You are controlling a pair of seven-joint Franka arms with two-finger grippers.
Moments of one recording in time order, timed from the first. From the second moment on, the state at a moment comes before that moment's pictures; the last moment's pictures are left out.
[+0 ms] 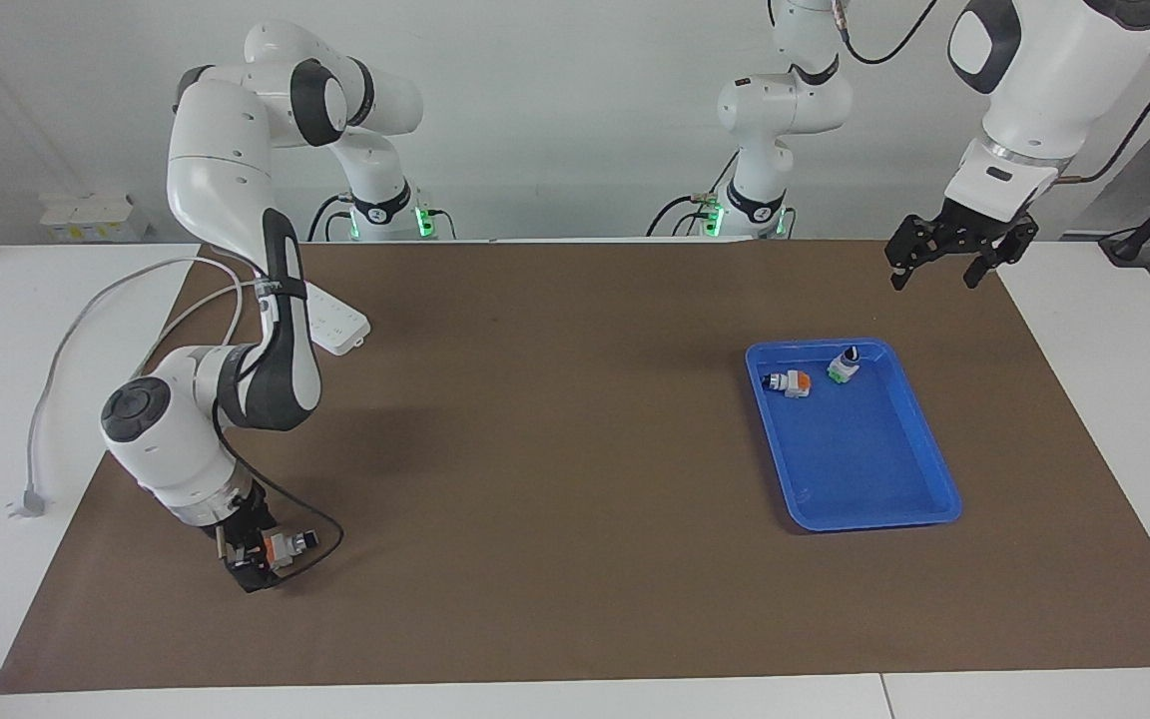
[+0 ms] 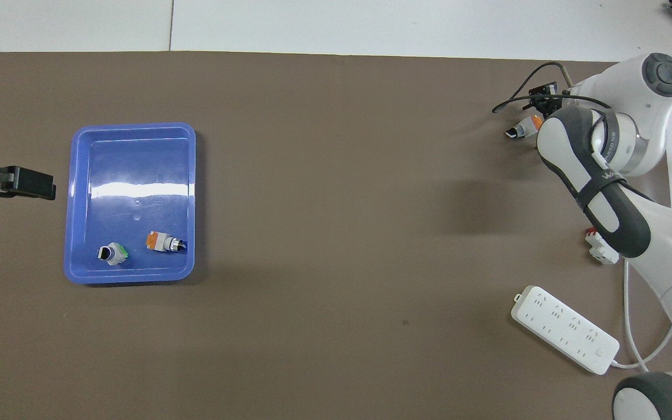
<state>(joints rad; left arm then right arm) -0.02 -0.05 -0.02 -1.69 0.03 1.68 0.04 -0.13 0.75 0.06 -1.37 0.02 2.25 1.15</state>
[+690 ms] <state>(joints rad) -0.02 -0.05 -0.02 -1.69 0.03 1.68 0.04 -0.14 0.73 0.07 -1.41 0.08 2.27 1.19</state>
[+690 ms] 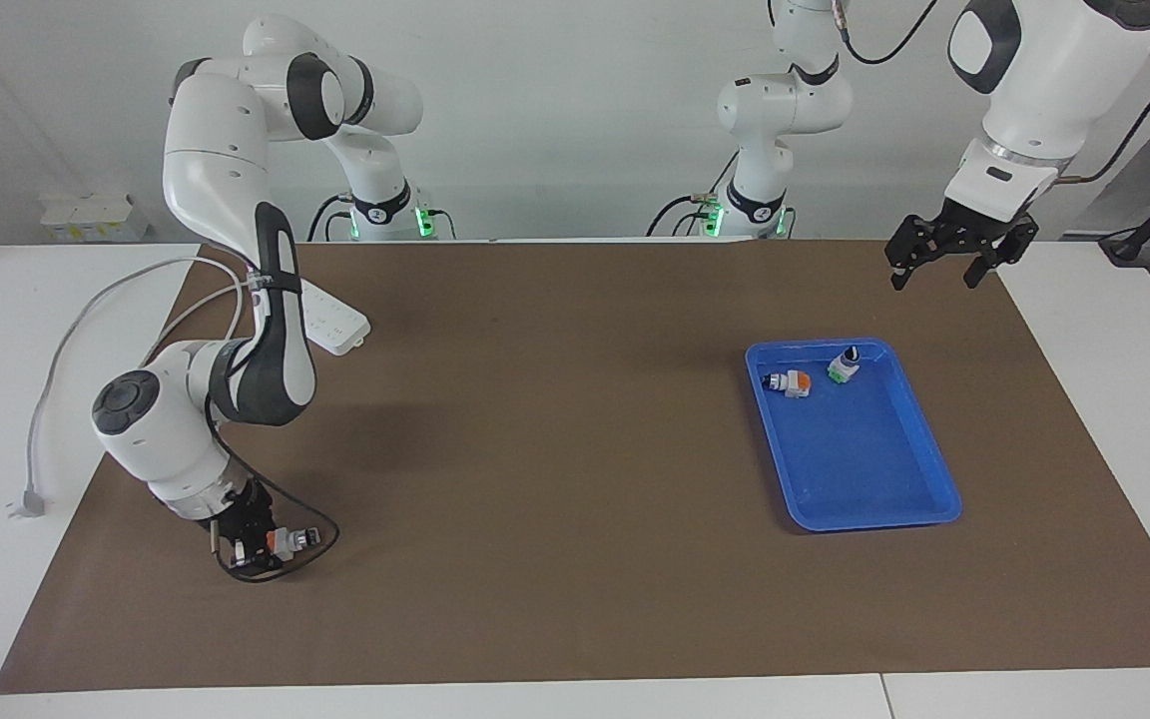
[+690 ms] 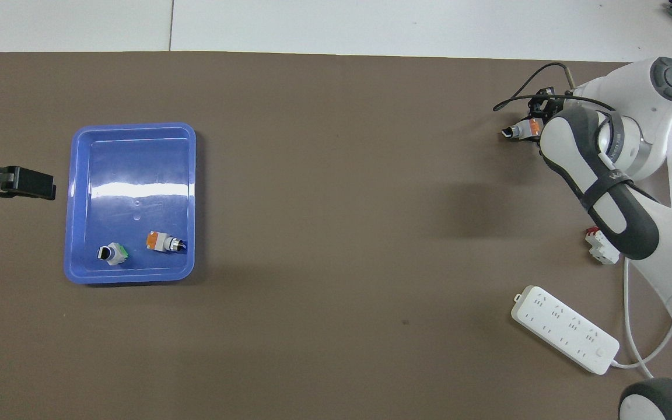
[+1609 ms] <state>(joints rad) -0.02 -0.06 -0.03 -1.70 0.03 1.67 0.04 0.13 0.31 0.10 -1.68 0.31 2.12 1.35</state>
